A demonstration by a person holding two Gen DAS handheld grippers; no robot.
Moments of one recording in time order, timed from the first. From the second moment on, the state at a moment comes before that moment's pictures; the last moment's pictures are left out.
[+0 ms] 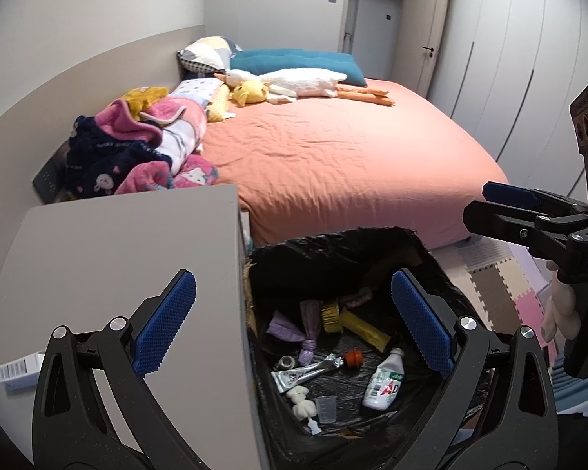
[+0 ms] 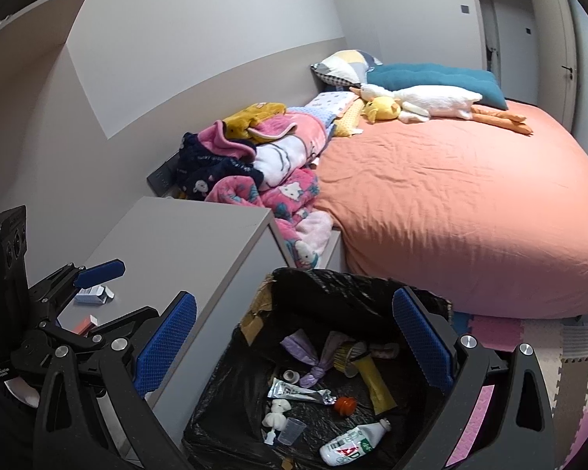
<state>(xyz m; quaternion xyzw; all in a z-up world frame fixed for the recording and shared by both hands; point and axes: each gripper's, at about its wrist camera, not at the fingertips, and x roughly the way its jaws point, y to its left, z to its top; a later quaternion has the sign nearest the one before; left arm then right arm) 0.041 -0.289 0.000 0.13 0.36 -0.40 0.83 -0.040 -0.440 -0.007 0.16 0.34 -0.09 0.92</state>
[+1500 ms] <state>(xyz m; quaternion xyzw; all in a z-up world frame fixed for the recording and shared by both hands) 0.069 -0.091 -0.048 0.07 0.42 -0.20 0.88 0.078 -0.278 -0.049 0.09 0.41 0.11 0.90</state>
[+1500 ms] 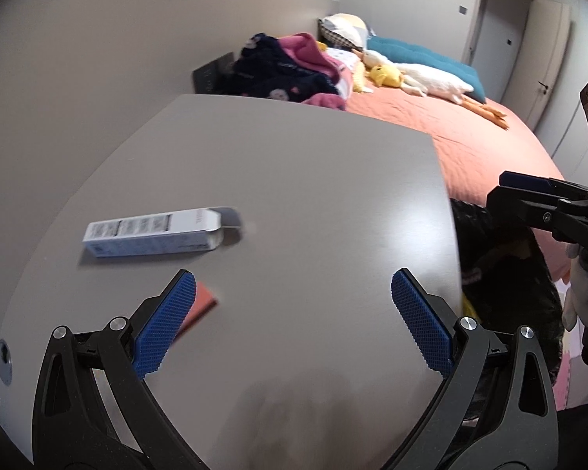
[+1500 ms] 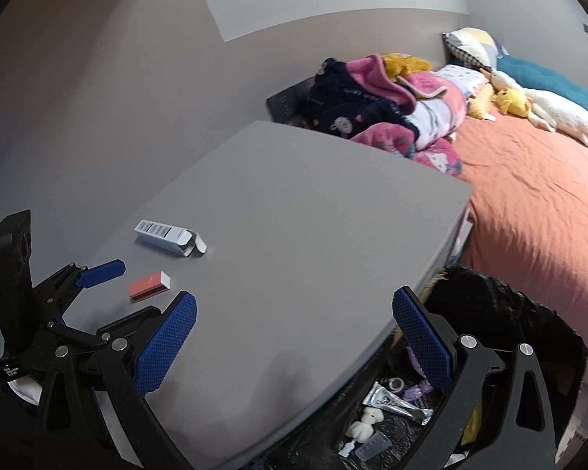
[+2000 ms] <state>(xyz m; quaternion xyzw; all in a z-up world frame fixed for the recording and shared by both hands) 0.085 -0.044 -0.082 0.10 0.44 -0.15 0.88 0.113 -0.230 -0.063 0.07 0.43 0.15 0.89</state>
